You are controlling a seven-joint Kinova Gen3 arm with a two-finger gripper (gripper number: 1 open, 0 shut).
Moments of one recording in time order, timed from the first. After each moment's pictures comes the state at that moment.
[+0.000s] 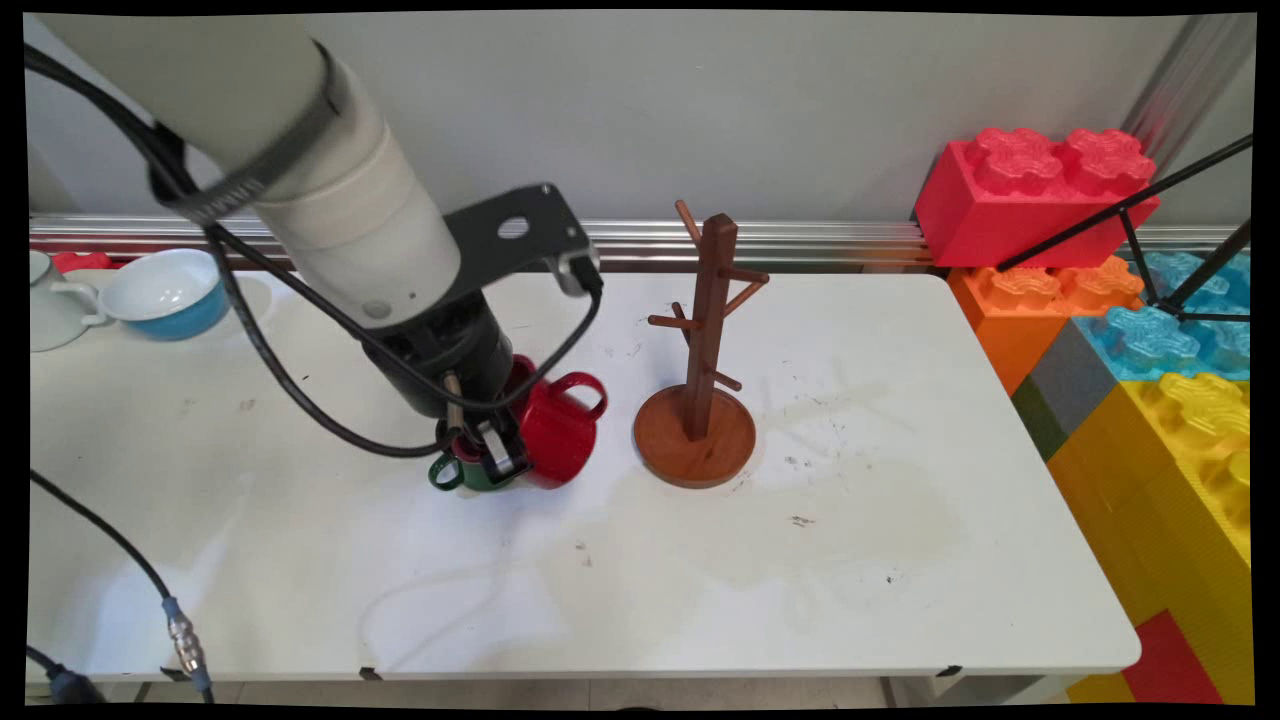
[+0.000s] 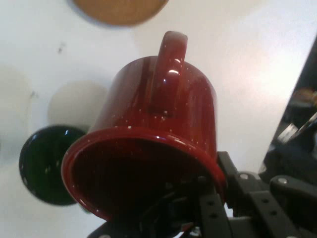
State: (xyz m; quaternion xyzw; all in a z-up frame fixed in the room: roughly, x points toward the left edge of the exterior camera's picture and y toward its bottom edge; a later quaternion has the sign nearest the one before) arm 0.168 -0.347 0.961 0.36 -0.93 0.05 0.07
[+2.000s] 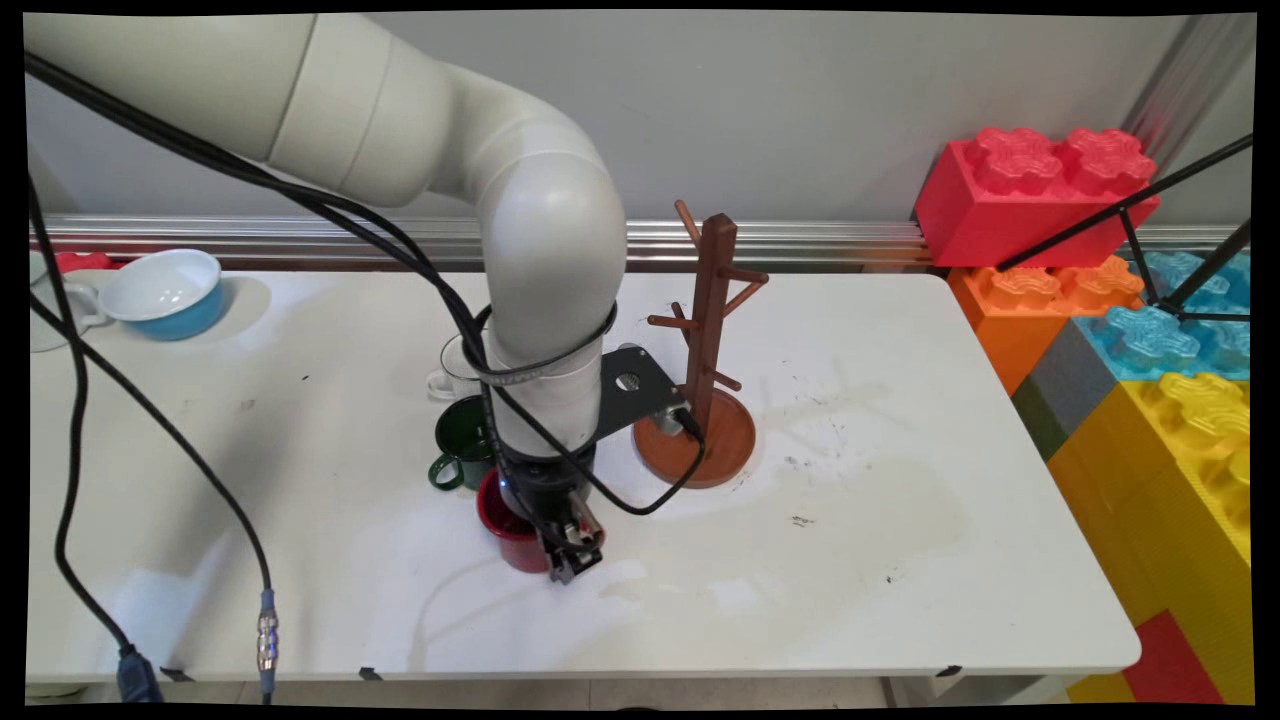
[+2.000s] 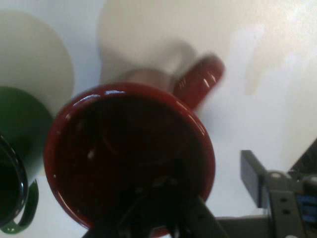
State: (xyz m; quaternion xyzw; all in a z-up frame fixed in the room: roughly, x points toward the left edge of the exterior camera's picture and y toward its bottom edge) arm 0.093 -0.389 0.831 0.43 -0.90 0.00 -0.06
